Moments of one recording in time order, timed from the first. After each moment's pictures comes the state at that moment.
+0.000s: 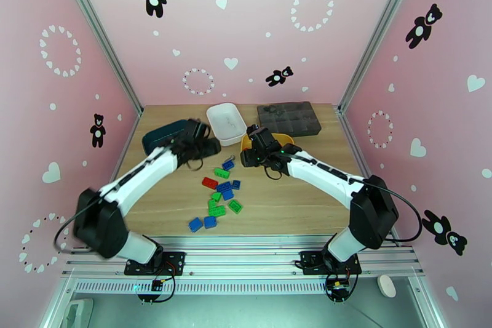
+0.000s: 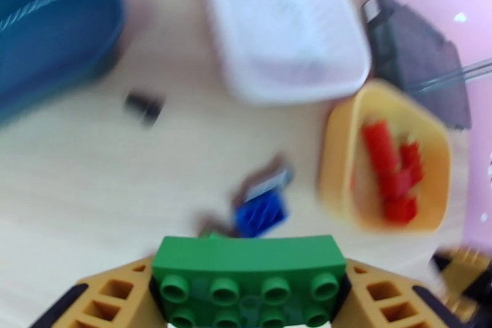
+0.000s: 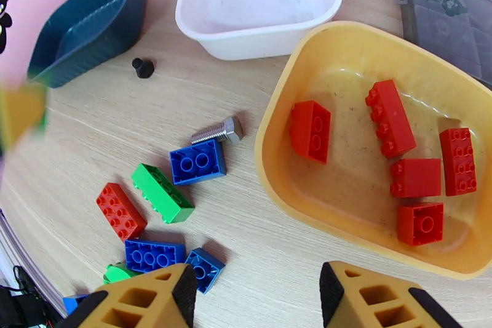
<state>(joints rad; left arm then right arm) -0.44 1.62 1.35 -0.59 -0.03 -0.66 0.72 1.58 1.21 -0.48 0.07 0.39</state>
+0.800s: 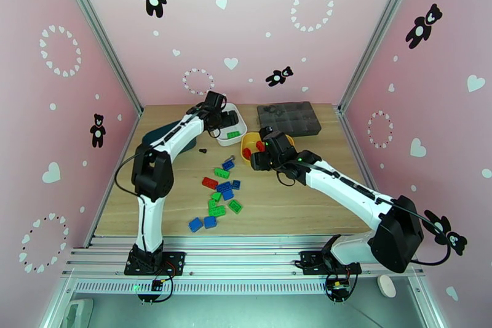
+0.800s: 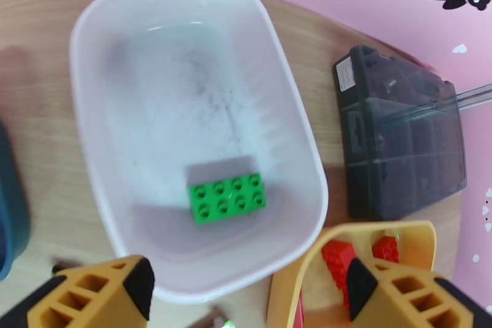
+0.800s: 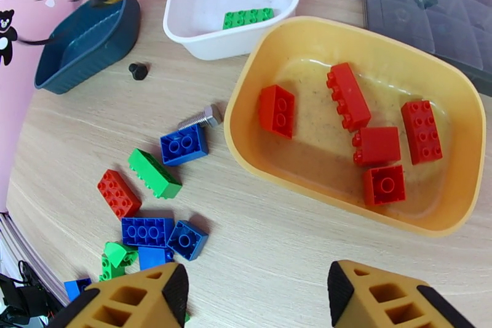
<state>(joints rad) -0.42 2.03 1.81 -0.63 0.01 -0.58 0.69 1.40 1.09 -0.51 0.09 0.40</state>
